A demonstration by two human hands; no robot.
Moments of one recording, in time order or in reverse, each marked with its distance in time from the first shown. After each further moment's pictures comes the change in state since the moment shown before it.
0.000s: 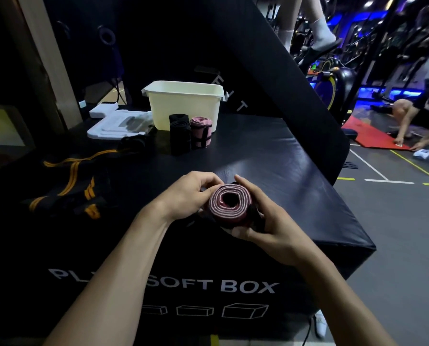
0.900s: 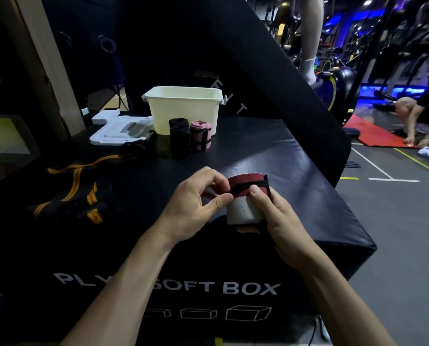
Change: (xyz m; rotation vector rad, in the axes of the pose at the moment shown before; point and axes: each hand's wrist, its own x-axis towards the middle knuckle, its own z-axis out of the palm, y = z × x) left_hand -0.028 0.029 0.021 0.033 0.220 0.310; right_hand 0.003 -0.026 0.008 0.617 0.258 0.288
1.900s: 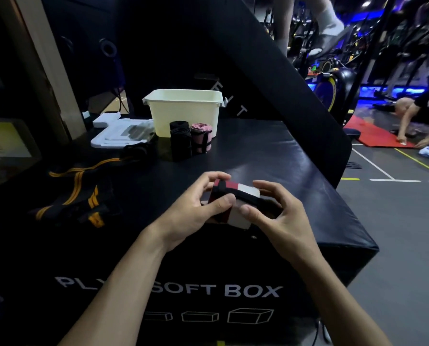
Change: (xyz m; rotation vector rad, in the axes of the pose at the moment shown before) left_hand -0.005 0.008 -0.003 -0.427 -0.105 -0.411; right_hand -0.002 0.002 -0.010 -0.455 0.199 -0.295
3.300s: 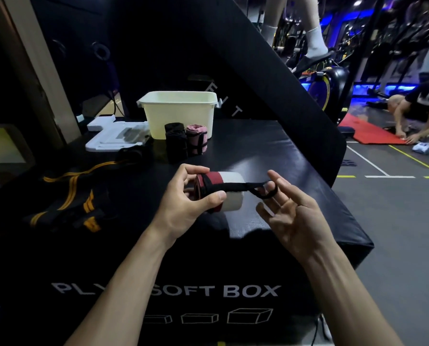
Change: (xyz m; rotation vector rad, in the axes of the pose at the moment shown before) left_hand 0.010 -0.011 -0.008 0.173 0.311 0.150; right_hand 0.014 -0.014 -0.013 0.970 0.071 0.482
